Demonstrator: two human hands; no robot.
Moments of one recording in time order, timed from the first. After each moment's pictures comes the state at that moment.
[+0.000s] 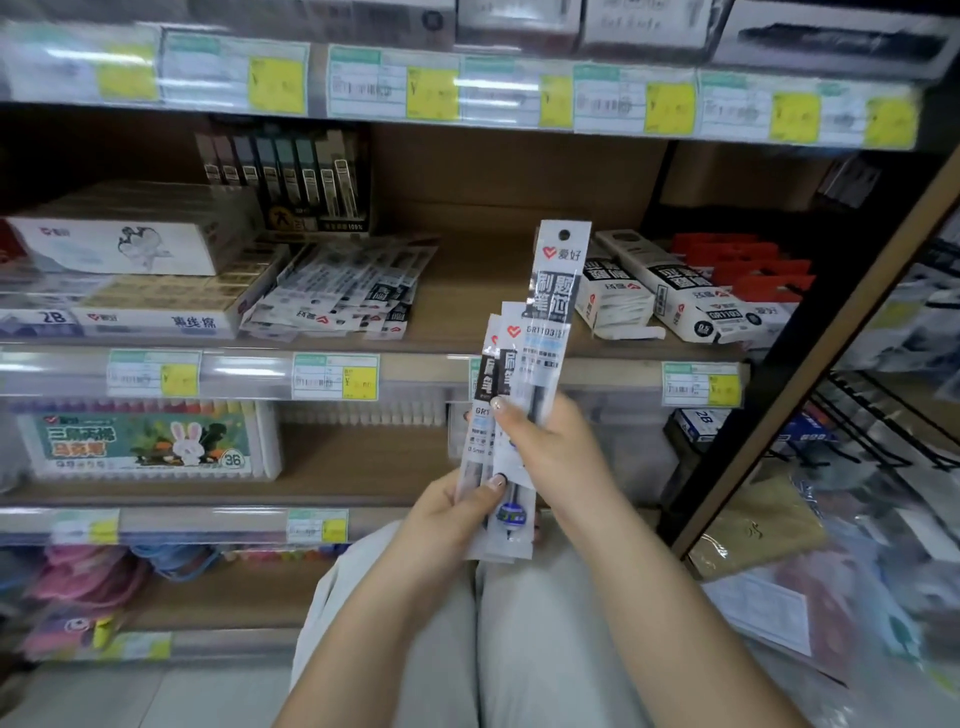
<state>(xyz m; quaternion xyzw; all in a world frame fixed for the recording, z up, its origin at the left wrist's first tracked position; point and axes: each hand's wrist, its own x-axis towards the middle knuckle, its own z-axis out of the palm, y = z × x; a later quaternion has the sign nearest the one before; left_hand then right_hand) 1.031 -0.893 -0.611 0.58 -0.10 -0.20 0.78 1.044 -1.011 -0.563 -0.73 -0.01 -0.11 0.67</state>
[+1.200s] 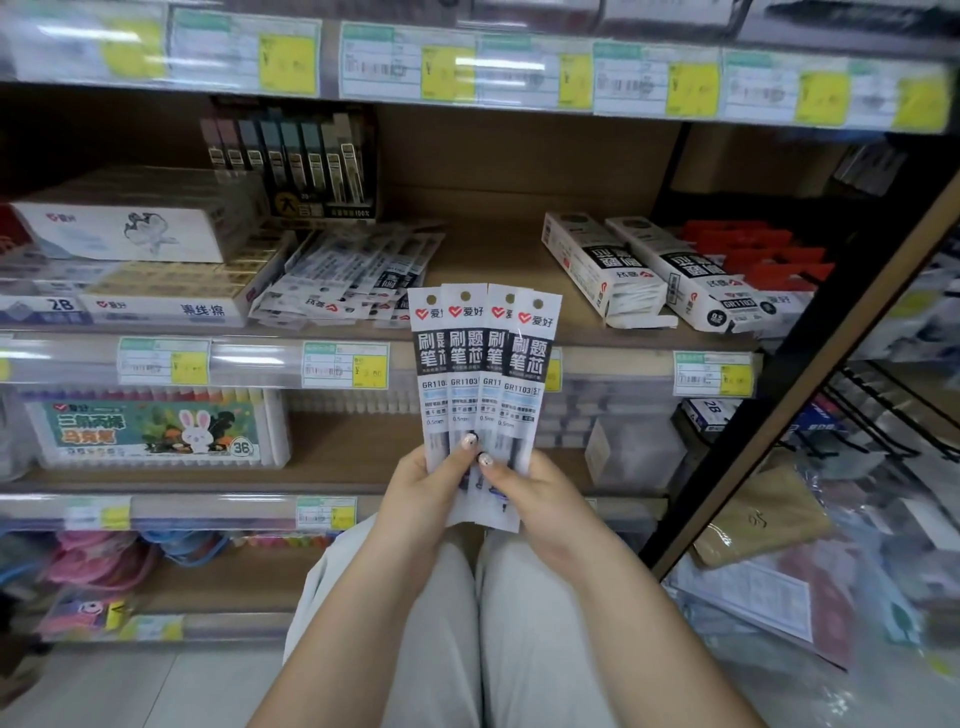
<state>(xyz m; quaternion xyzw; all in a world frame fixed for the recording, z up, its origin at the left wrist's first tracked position) 1.048 -0.881 -0.614 0.57 -0.01 -0.11 0.82 1.032 -1.001 -0.613 -0.61 -0.03 0.07 0.79</state>
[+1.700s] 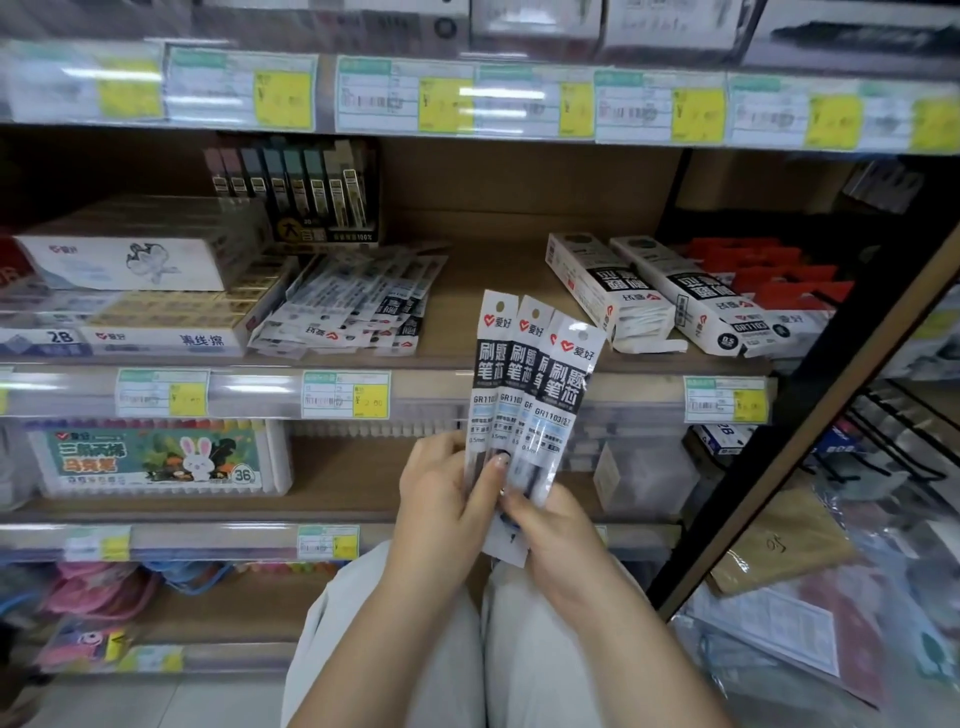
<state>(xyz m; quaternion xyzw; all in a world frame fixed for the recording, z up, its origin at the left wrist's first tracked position) 1.063 -0.888 -0.613 0.84 -0.19 0.16 0.48 1.035 -0.999 -0.618 -0.54 -0.01 0.02 0.84</state>
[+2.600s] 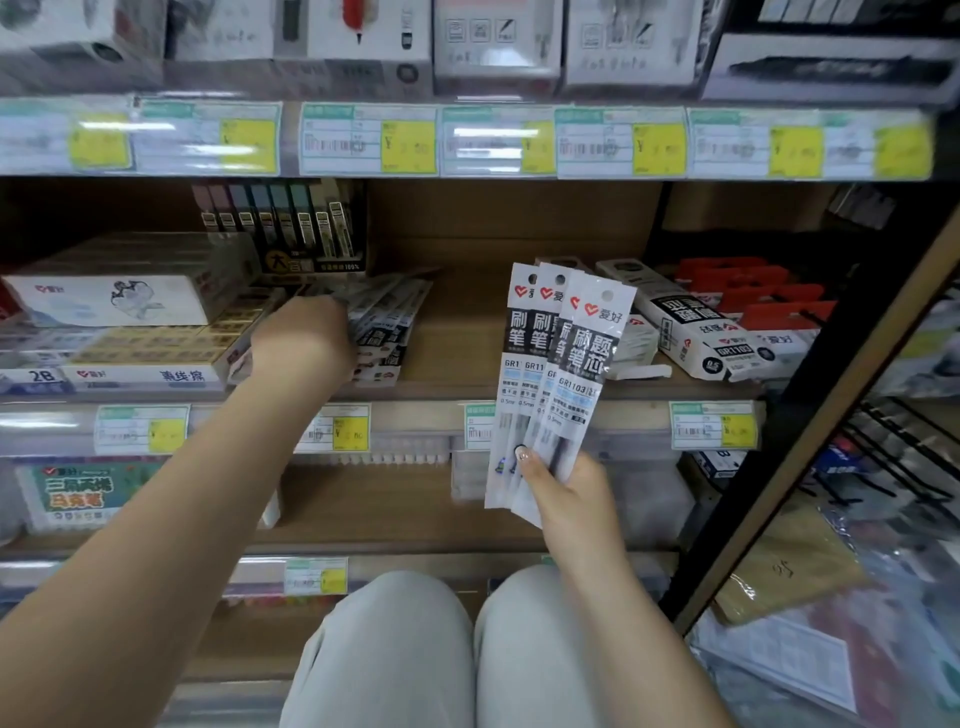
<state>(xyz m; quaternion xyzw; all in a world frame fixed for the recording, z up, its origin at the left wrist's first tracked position) 1.199 -0.833 -0.489 0.99 0.02 0.11 0.02 1.058 -1.024 -0.589 -0.69 0.06 -0.17 0.70</state>
